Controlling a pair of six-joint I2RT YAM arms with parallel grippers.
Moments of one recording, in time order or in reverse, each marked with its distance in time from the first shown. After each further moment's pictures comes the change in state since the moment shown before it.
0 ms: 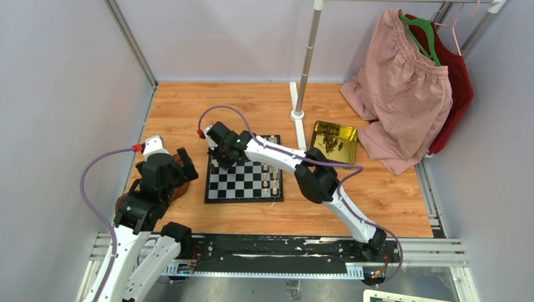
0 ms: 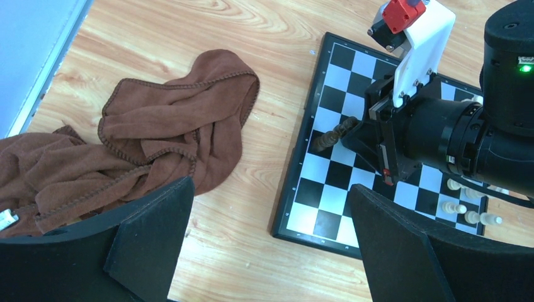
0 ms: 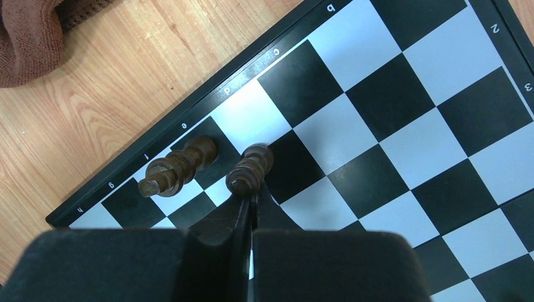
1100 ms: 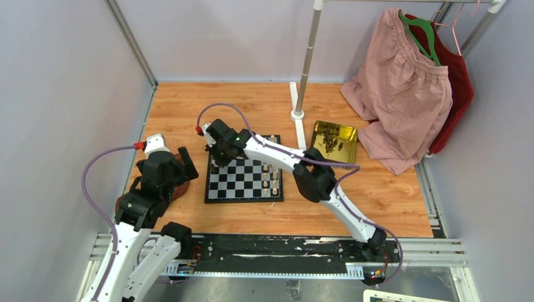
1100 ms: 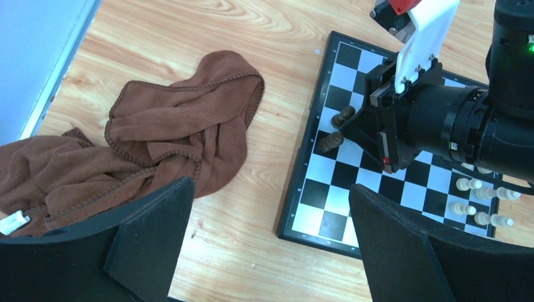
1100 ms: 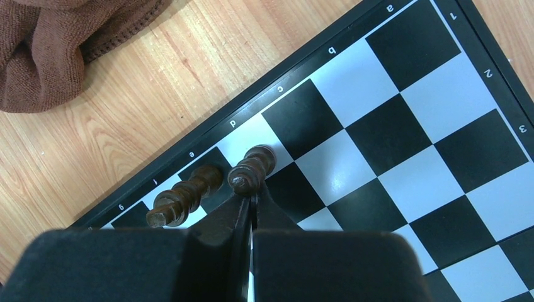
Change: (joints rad) left arm 0.000 0.025 0.007 0.000 -0.007 0.019; right arm -0.016 0.045 0.066 0.025 -0.043 0.003
